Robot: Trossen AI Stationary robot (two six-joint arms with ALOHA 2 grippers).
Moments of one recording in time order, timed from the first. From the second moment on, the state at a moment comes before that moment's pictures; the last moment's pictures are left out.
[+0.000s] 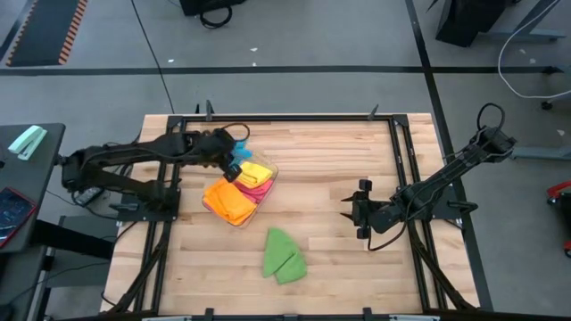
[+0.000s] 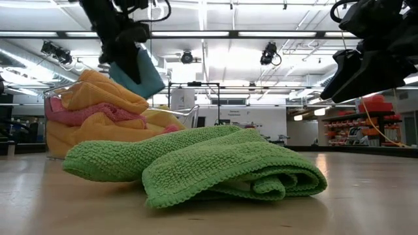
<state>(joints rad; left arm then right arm) 0.24 1.19 0.99 -0.81 -0.33 -0.35 0.53 1.08 0.47 -0.25 0.66 0.24</state>
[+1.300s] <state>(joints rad) 0.41 1.54 0.84 -0.48 0.46 -0.41 0.53 1.08 0.47 -0.24 0.66 0.24</state>
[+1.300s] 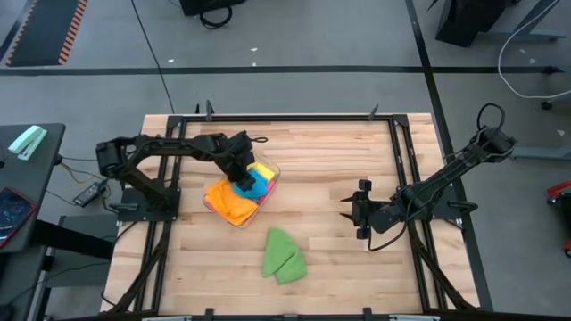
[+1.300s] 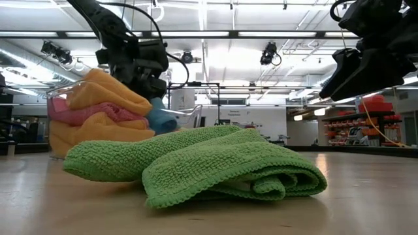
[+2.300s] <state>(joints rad) 0.26 1.46 0.84 -0.49 0.25 -0.34 0.53 1.08 0.47 -0.21 0.66 0.24</state>
